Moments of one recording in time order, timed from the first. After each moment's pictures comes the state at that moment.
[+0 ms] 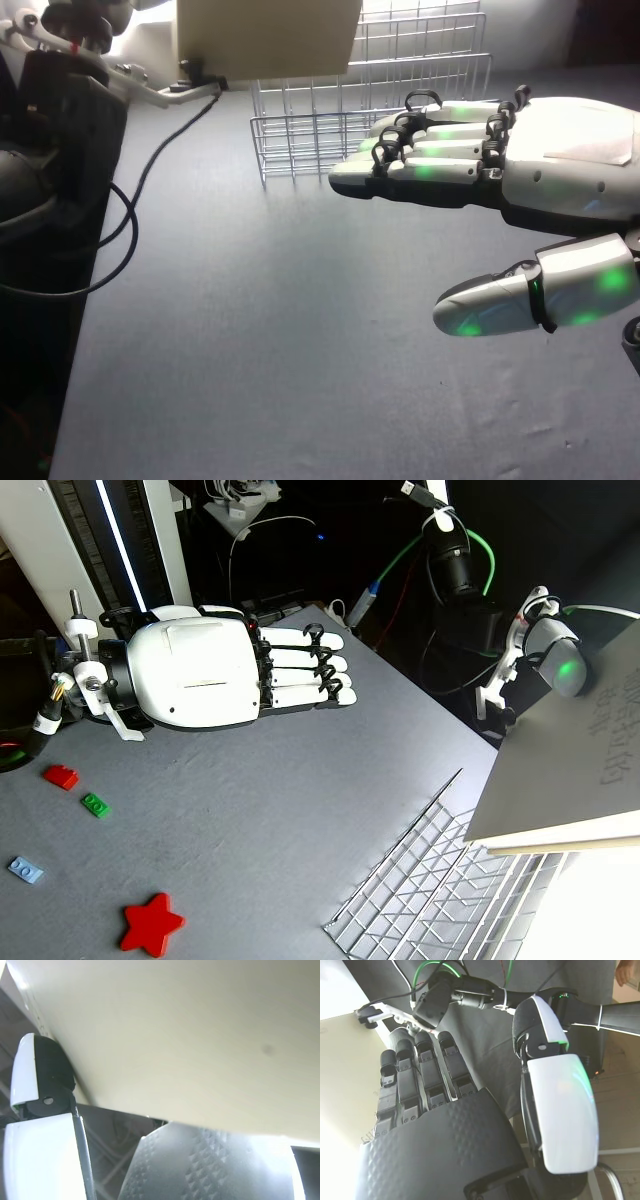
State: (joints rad) left arm 0.44 -1.55 1.99 -0.36 -1.13 -0.34; right arm -0.42 -0.94 1.06 -0.78 0.70 -0.20
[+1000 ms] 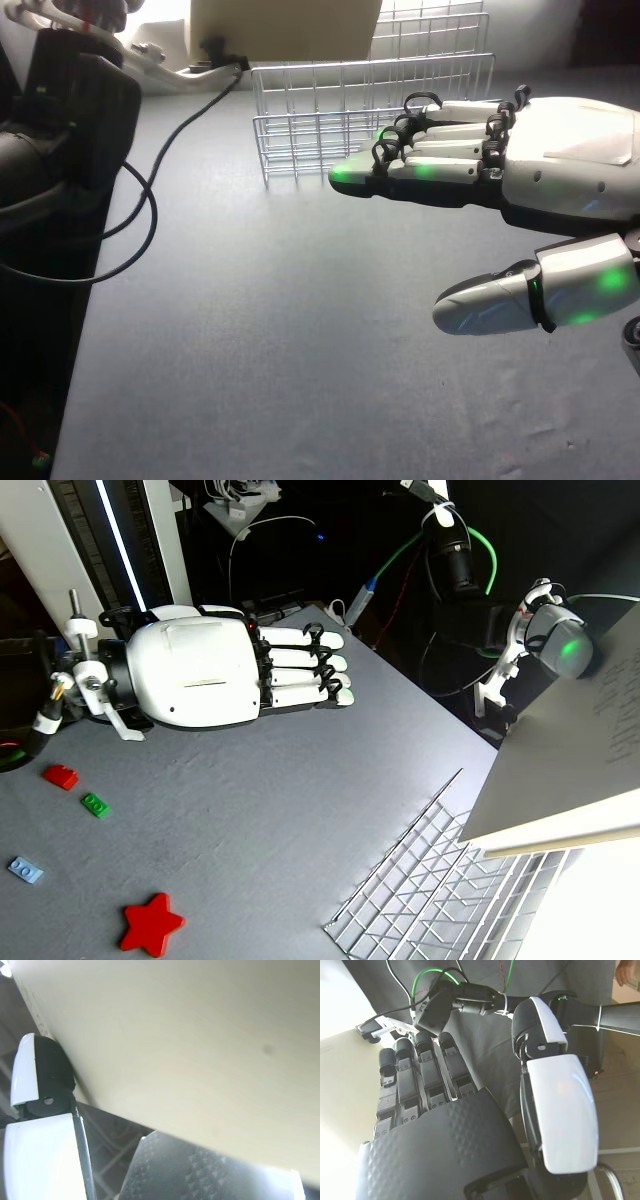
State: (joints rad) left arm 0.39 -1.51 1.88 -0.33 -1.14 -0.32; right arm -0.42 -0.94 1.06 -0.78 0.70 -0.20
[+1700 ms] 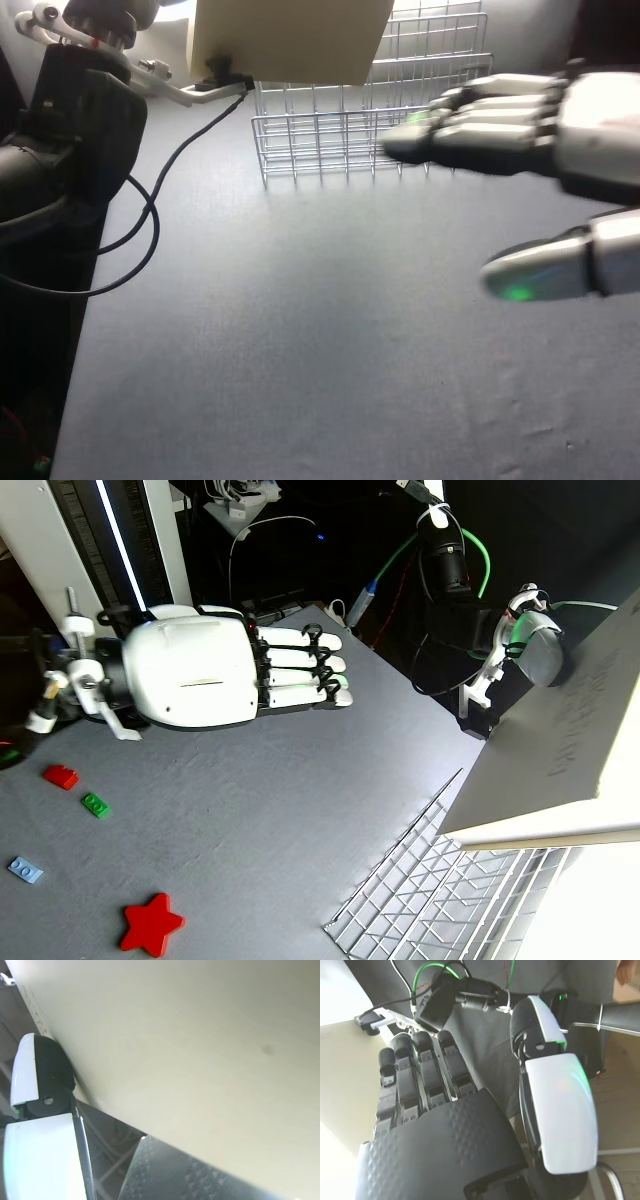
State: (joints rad) left arm 0.41 -1.51 1.87 -0.32 -1.14 -0.32; right arm -0.42 -0.83 1.04 -0.78 0.68 -0.13
